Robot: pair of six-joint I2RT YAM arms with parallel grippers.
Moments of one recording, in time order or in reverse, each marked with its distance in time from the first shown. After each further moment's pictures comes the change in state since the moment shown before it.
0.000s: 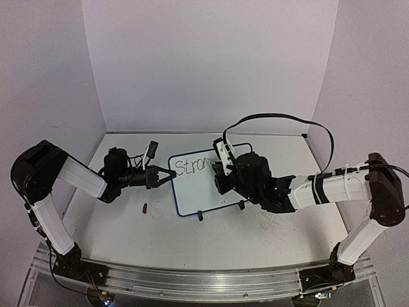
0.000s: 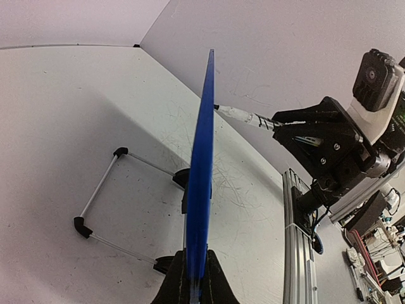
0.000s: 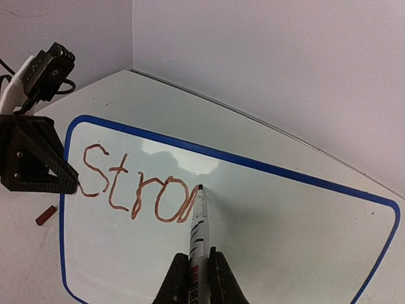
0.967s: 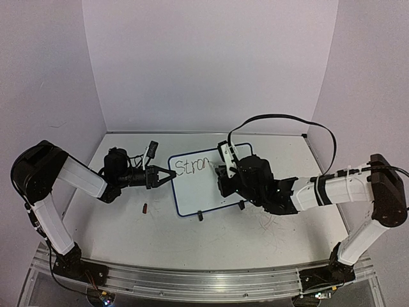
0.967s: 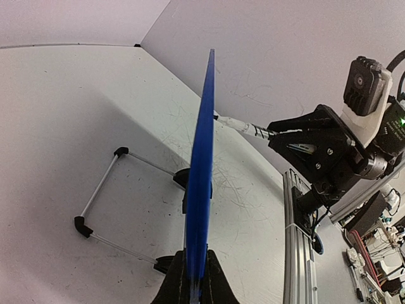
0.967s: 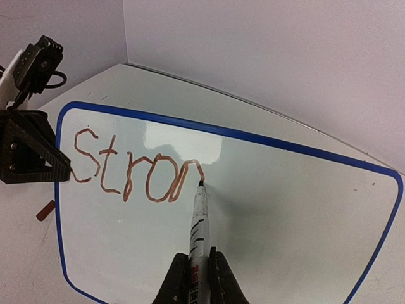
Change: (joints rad) left arm 0.000 0.000 0.000 -0.002 -0.001 0.000; right arm -0.002 -0.021 -0.036 -0.027 0.002 0.076
